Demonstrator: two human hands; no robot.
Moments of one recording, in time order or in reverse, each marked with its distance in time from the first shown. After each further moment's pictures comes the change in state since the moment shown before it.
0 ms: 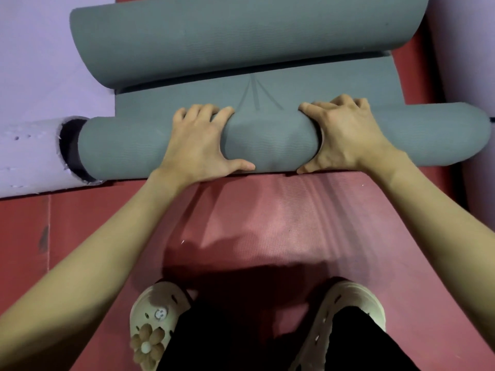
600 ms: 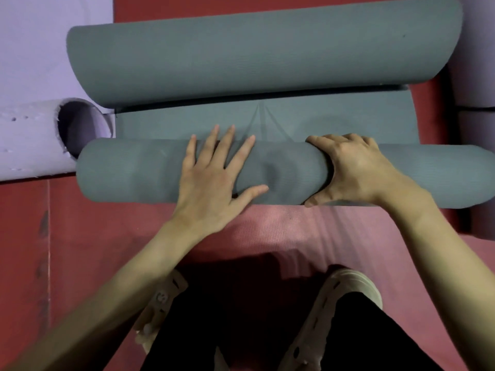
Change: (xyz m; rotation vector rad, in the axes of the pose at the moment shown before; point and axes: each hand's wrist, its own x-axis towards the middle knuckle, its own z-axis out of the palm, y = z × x) left_hand -0.079 0.039 0.017 0.032 -0.036 0.016; right_hand -0.060 -0.021 0.010 0.186 -0.185 0.054
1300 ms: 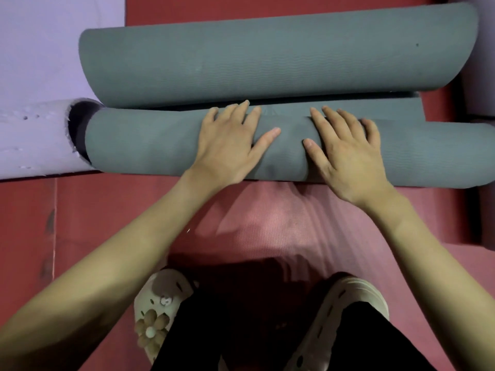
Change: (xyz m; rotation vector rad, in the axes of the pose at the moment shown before) left_hand 0.074 -0.010 -0.005 0.005 0.006 -0.056; right_hand 0.028 -0.010 0.031 -0.066 0.488 0.042
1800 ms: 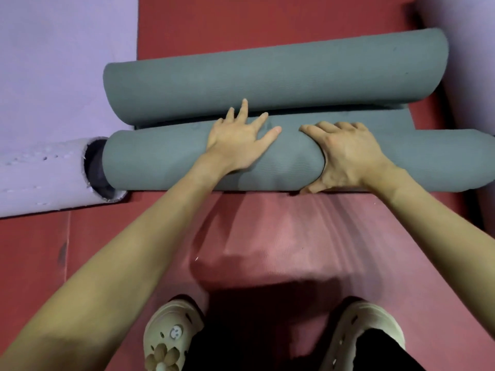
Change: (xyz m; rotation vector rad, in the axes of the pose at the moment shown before) left_hand 0.061 -0.012 -0.015 -0.072 -0.254 -0.048; right_hand 0.060 0.016 -0.021 -0.137 -0.264 -0.164
